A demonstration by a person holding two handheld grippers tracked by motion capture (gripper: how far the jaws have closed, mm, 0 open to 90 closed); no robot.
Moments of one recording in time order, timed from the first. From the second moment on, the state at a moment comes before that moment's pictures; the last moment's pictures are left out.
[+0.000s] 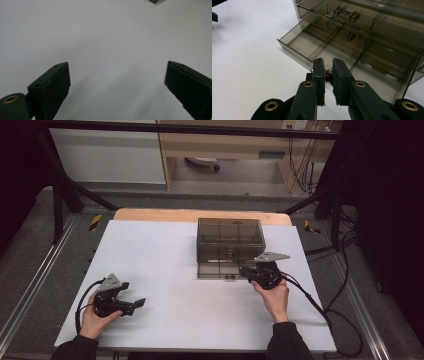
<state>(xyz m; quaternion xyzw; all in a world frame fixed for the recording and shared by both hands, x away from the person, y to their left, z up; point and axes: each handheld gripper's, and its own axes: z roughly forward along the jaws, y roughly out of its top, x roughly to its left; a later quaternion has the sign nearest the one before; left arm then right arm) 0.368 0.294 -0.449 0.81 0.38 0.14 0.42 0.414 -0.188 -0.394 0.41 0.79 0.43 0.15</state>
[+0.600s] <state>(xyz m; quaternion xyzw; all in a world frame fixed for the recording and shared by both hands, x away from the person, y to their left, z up) 0.368 0.294 -0.450 0.81 0.38 0.14 0.42 0.443 -0.168 -0.397 0.41 0.80 0.42 0.15</state>
